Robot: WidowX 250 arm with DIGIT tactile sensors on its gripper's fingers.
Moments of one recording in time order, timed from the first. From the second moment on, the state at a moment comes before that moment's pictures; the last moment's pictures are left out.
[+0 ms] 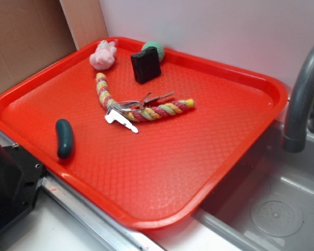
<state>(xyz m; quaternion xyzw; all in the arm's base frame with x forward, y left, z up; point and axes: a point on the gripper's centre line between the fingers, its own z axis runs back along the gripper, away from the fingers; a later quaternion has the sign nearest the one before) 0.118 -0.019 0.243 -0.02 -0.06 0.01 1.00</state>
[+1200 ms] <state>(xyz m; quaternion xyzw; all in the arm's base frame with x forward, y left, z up) 0.260 0.037 0.136 -0.08 -0.09 0.07 0.99</state>
